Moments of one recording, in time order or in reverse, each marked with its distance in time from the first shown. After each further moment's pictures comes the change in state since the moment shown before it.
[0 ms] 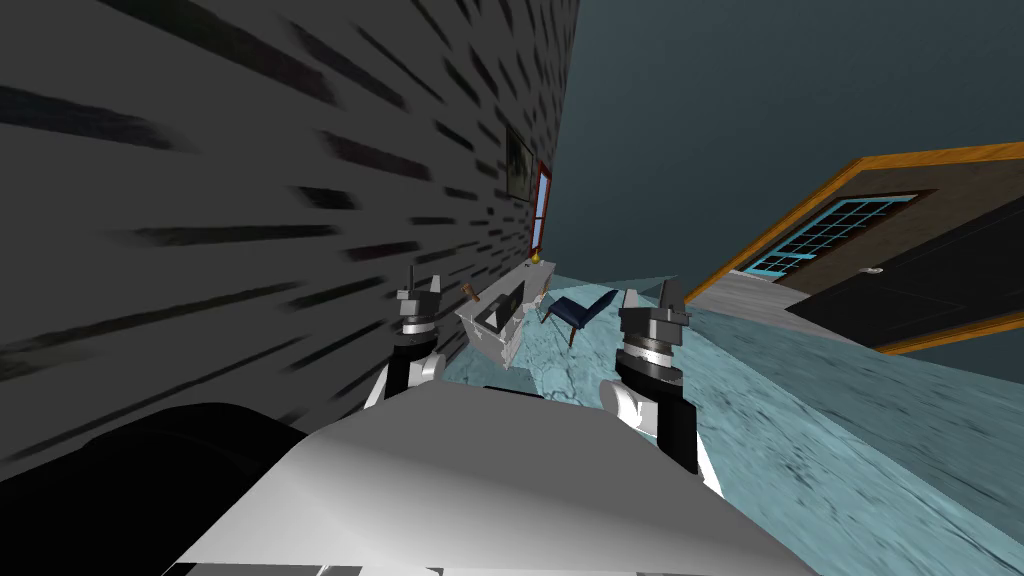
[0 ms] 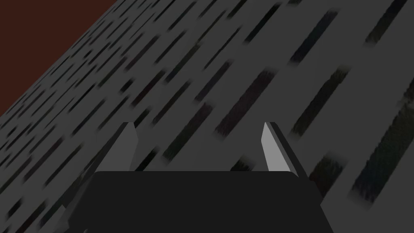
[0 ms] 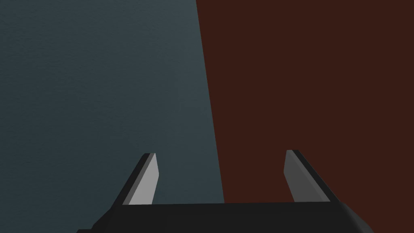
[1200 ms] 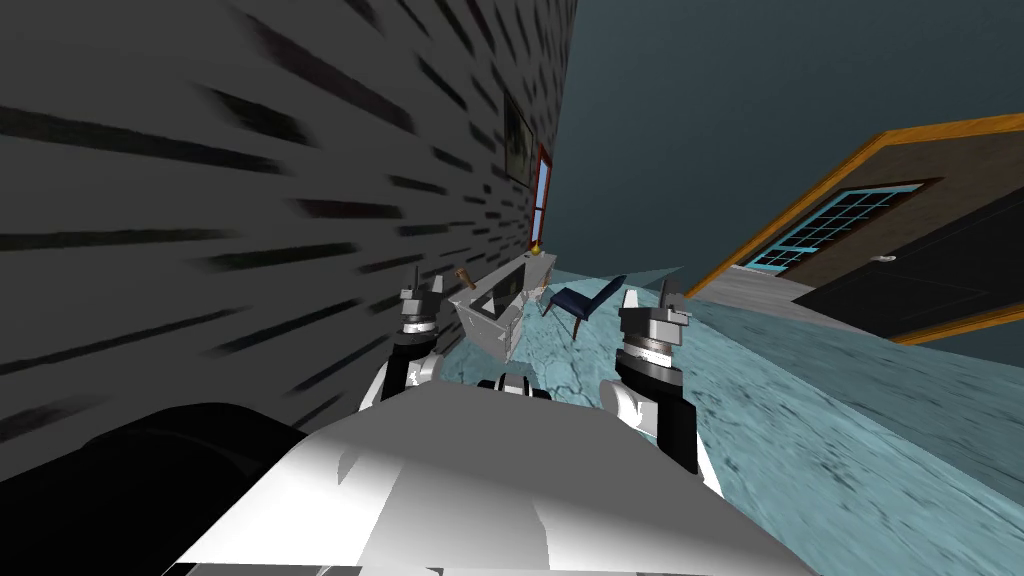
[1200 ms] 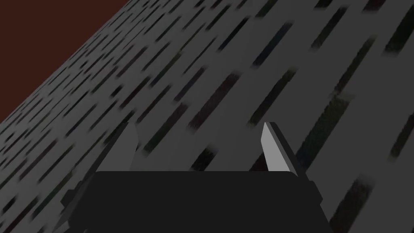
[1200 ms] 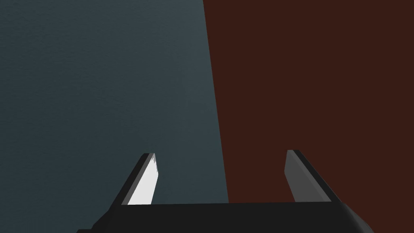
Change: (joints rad) left arm -0.002 0.054 -0.002 0.000 -0.004 0.016 0.001; right arm 0.000 0.000 0.000 0.000 0.000 0.000 0.000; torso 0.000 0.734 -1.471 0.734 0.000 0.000
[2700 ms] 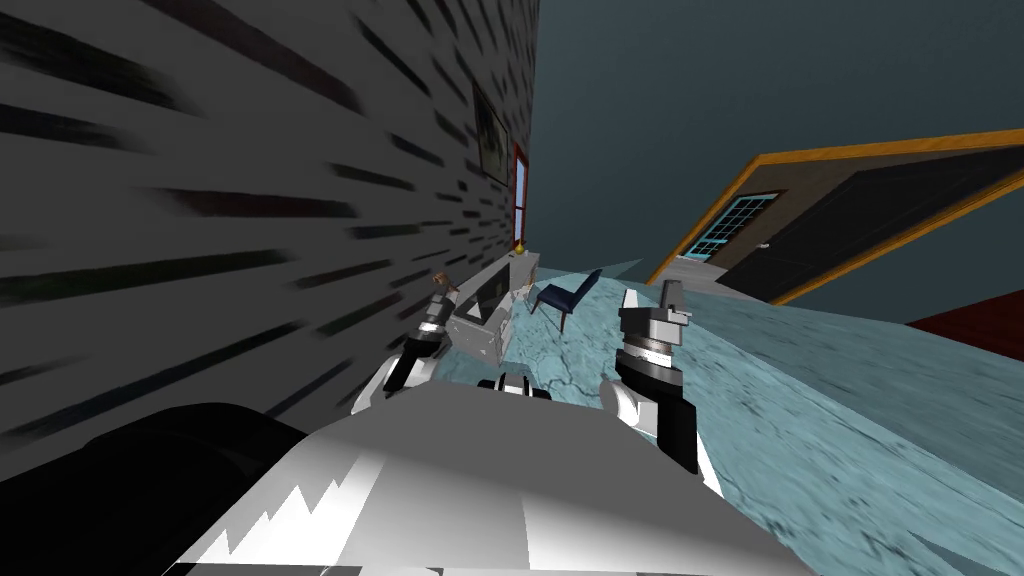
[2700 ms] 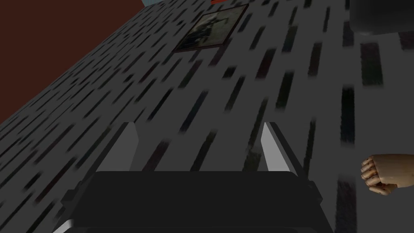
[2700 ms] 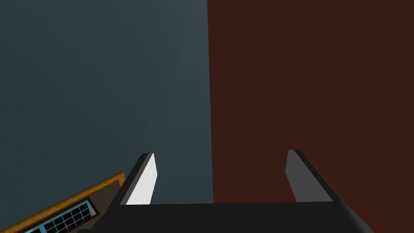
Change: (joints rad) left arm 0.006 0.180 -0.030 0.087 -0.067 0.237 0.026; right arm 0.000 0.000 0.000 0.000 0.000 0.000 0.000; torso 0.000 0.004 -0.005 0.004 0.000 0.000
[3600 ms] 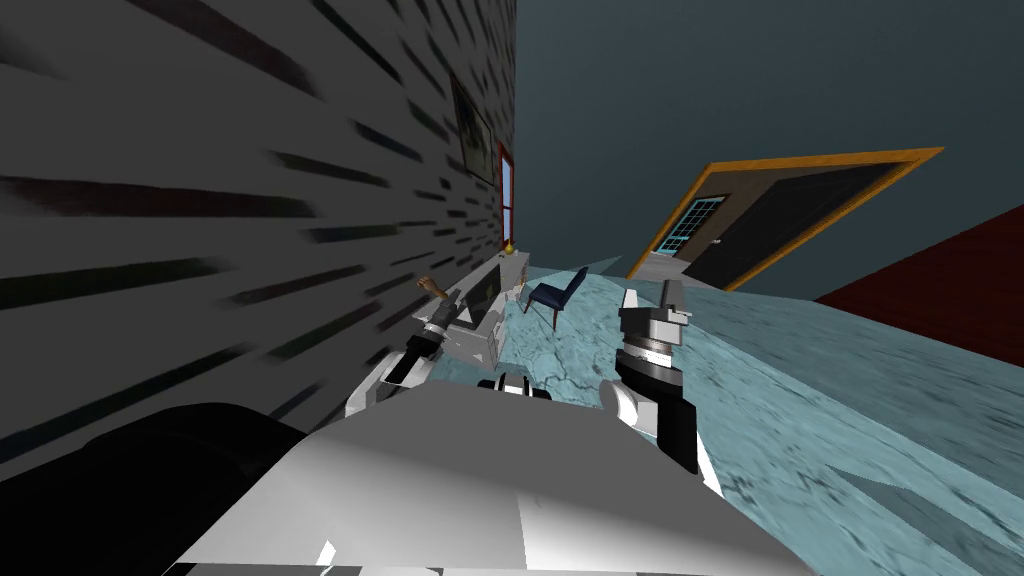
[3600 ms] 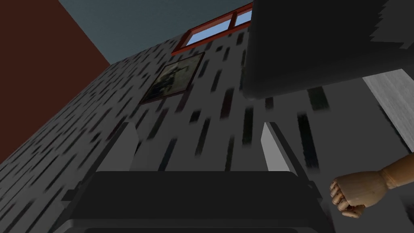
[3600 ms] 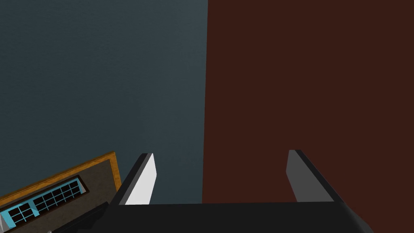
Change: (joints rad) left arm -0.002 0.155 -0.024 0.051 -0.048 0.174 0.016; right arm 0.000 0.000 0.000 0.000 0.000 0.000 0.000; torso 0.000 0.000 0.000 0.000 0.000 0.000
